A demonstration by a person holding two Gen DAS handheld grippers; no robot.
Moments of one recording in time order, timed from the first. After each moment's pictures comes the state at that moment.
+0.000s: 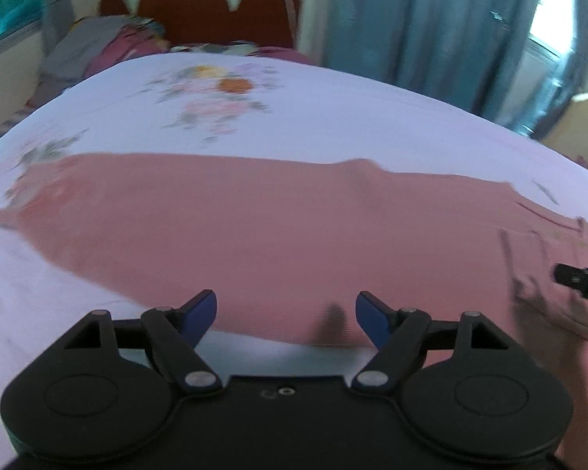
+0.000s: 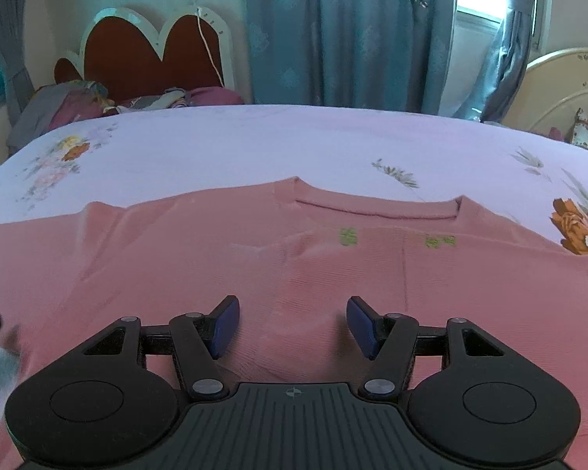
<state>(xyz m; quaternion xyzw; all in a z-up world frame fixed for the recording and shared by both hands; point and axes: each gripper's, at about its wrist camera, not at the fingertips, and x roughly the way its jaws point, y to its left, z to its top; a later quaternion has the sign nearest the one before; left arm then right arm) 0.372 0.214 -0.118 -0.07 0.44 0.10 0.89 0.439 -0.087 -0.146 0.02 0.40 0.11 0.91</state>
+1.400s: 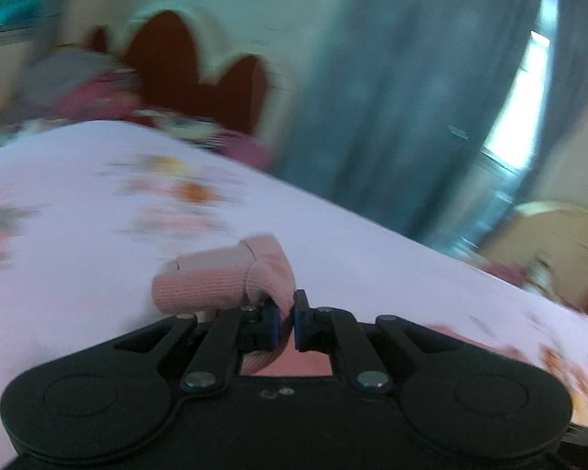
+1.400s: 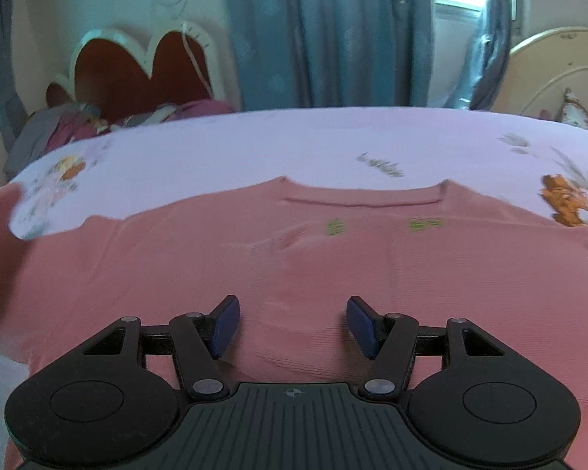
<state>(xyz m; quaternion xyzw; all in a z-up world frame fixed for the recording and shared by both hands) 0.419 0.222 -0.067 -0.16 0.30 0.00 0.94 0.422 -0.122 -0.145 0.07 0.39 0.10 0.91</state>
